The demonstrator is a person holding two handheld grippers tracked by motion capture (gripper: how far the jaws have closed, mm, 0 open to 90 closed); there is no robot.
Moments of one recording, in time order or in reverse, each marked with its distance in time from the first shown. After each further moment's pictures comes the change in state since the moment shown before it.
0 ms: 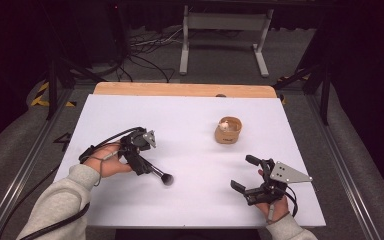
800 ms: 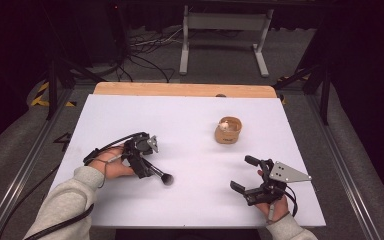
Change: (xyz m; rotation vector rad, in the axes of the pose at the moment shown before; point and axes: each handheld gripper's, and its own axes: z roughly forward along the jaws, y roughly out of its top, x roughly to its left) left arm 0.003 -0.003 0.026 0.059 0.015 0.017; right arm -0.001 -0.001 0.001 0.012 0.016 0.011
